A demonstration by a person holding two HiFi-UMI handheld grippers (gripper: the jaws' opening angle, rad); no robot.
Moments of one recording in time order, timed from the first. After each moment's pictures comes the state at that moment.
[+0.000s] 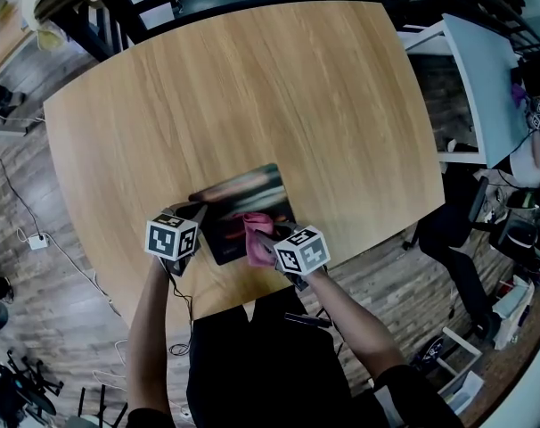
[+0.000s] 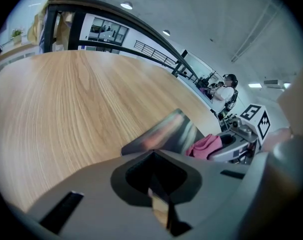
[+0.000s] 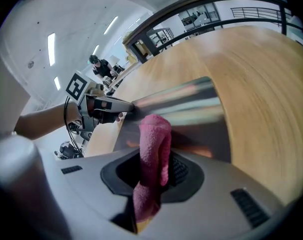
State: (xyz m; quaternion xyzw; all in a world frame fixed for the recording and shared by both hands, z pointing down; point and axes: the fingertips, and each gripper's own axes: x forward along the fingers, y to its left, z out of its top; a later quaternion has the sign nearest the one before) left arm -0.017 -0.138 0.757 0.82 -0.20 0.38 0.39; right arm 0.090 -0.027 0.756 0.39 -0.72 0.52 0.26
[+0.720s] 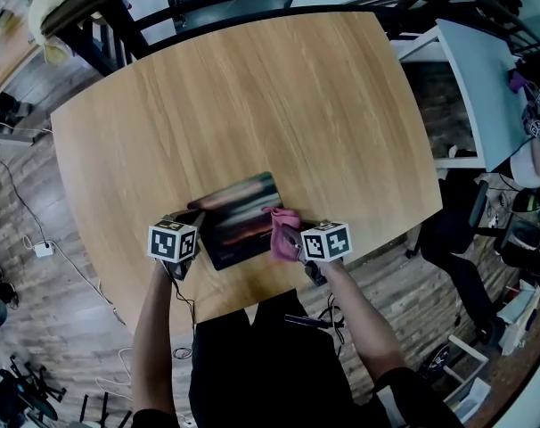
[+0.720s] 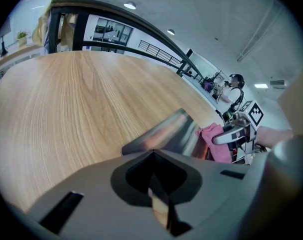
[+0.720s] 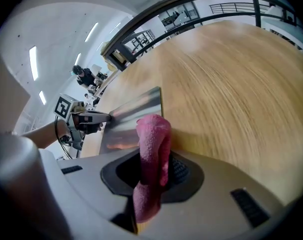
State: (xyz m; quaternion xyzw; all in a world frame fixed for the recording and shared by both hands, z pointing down) left arm -0.019 -0.139 0.759 0.80 -0.23 0.38 0.39; right arm 0.180 -0.027 0.759 0.45 -0.65 0.56 0.25
